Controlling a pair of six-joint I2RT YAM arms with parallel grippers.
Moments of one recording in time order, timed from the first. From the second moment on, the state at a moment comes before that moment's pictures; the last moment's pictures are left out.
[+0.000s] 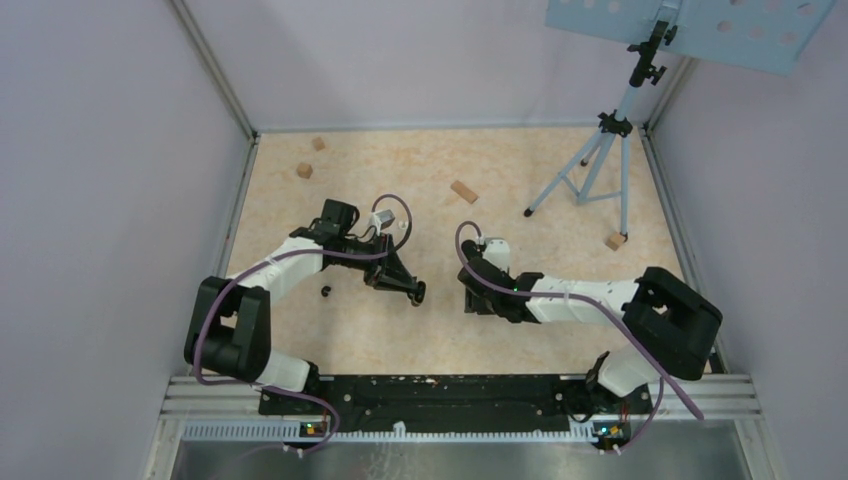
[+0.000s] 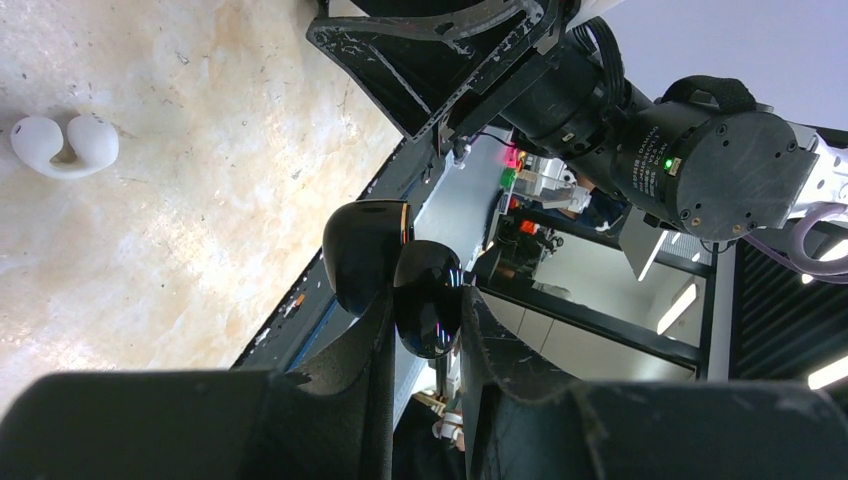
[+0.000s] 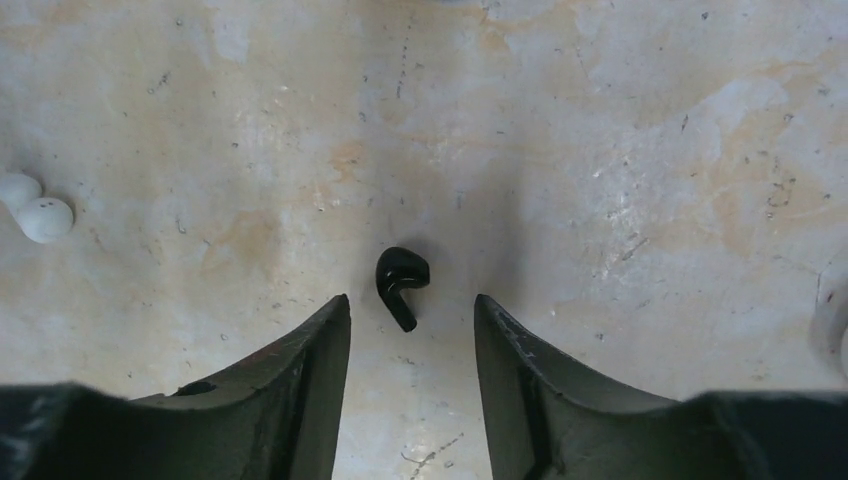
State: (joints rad) left arm -0.27 1.45 0.82 -0.45 1.11 -0.53; right arm 0.98 1.49 0.71 -0.22 0.40 0.84
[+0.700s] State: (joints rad) left arm -0.27 1.47 0.82 -0.46 1.11 -0.50; right arm 0.98 1.60 0.84 -0.31 0.43 0.79
